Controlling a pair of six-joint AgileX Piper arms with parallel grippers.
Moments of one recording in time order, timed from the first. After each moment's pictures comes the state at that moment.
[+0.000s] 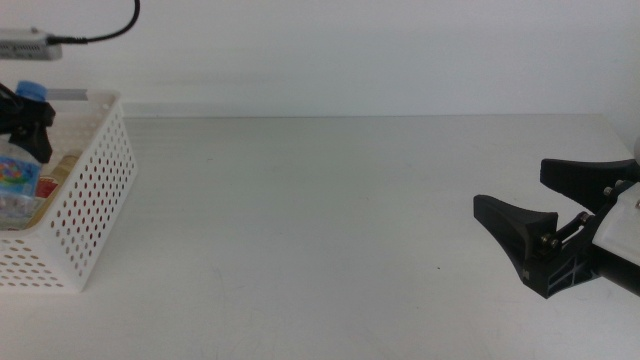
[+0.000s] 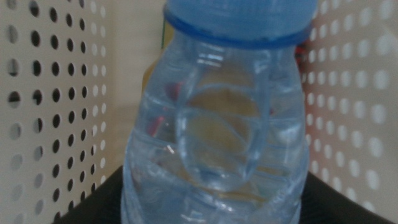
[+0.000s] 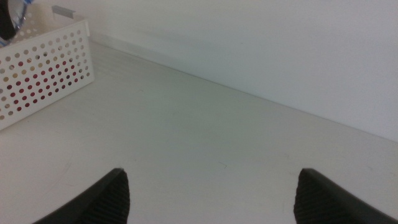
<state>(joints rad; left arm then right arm) 0.24 1.88 -1.69 -0.04 1.14 0.27 0.54 0.88 -0.50 0.00 -0.06 0.00</state>
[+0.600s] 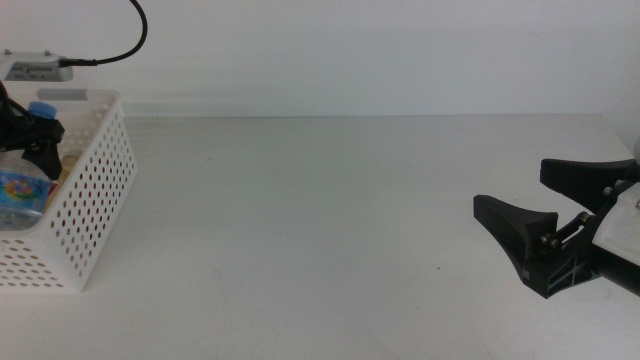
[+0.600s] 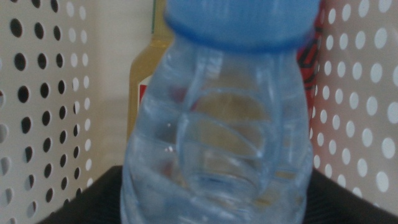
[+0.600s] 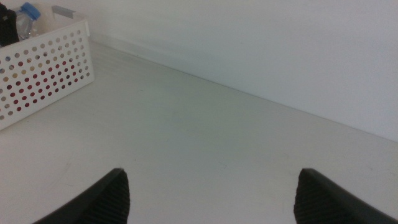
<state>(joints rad) 0.24 1.94 -1.69 -0.04 1.15 0.28 0.54 0.88 -0.50 0.00 -0.06 0.00</state>
